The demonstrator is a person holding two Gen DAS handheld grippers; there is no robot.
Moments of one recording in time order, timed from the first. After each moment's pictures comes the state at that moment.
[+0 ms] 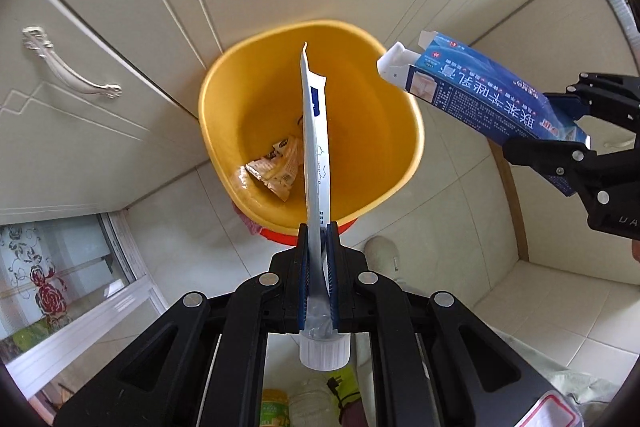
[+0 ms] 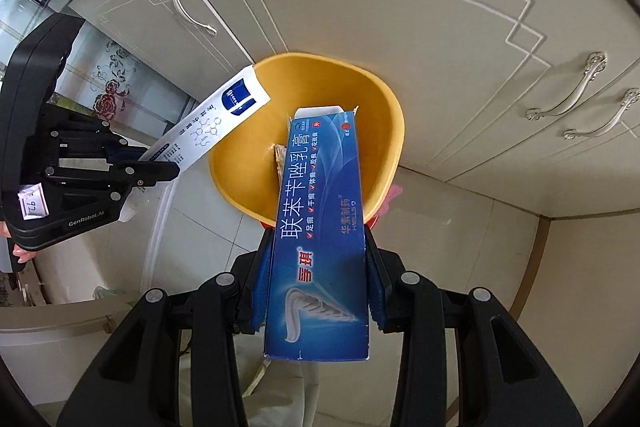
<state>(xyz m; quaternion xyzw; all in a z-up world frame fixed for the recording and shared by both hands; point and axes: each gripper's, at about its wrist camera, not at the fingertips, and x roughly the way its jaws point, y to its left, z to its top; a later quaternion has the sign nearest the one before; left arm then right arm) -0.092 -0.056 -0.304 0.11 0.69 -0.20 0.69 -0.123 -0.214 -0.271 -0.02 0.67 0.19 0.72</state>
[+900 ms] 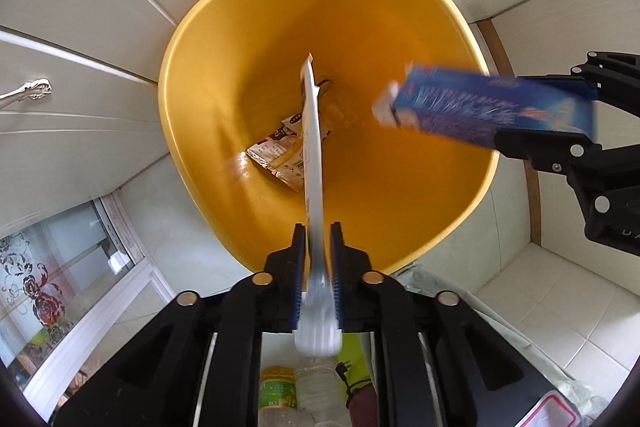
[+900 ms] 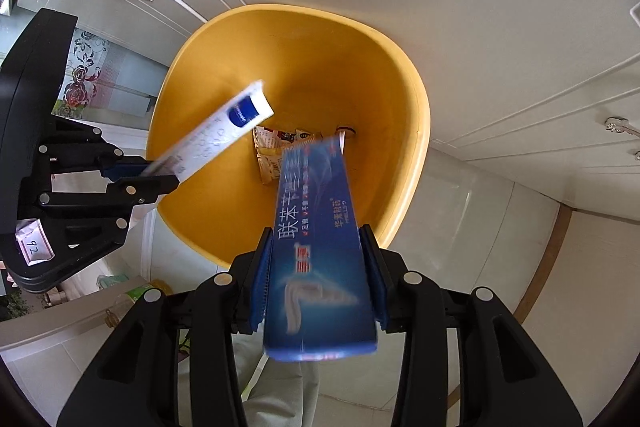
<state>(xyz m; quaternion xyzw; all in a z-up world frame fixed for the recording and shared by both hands) -0.048 -0.073 -0.379 0.12 0.75 -0.17 0.63 -0.077 -0.199 -0.355 -0.02 0.72 0.19 0.66</state>
